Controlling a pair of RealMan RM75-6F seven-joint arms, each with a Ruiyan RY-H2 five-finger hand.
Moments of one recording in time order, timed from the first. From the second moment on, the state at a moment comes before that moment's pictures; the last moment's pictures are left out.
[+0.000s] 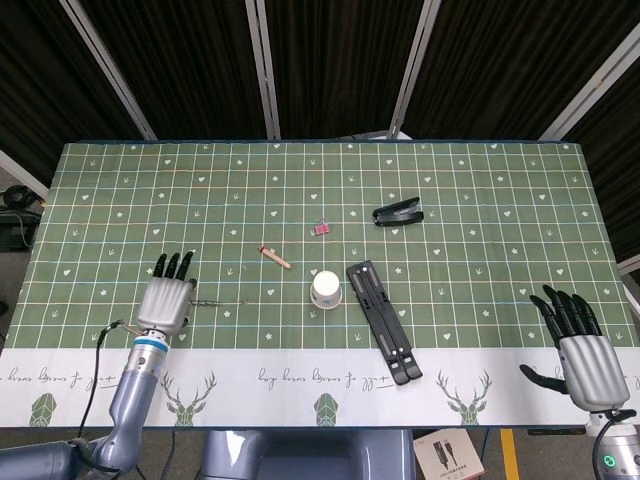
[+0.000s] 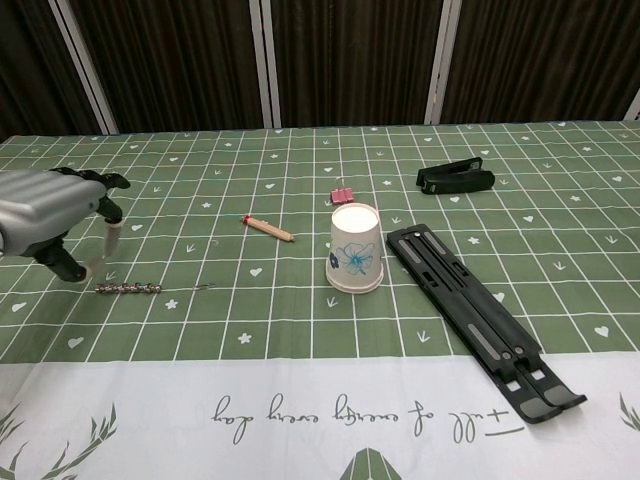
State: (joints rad) left arm -0.55 -1.59 -0.20 -1.70 0.85 1.24 1.06; right arm 0.08 -1.12 0.03 -1.60 -1.60 1.51 0.02
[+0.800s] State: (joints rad) left arm -0.67 -1.76 -0.16 -1.51 0.77 1.27 1.13; right arm 0.09 -1.11 0.03 -1.60 -1.61 1.51 0.04
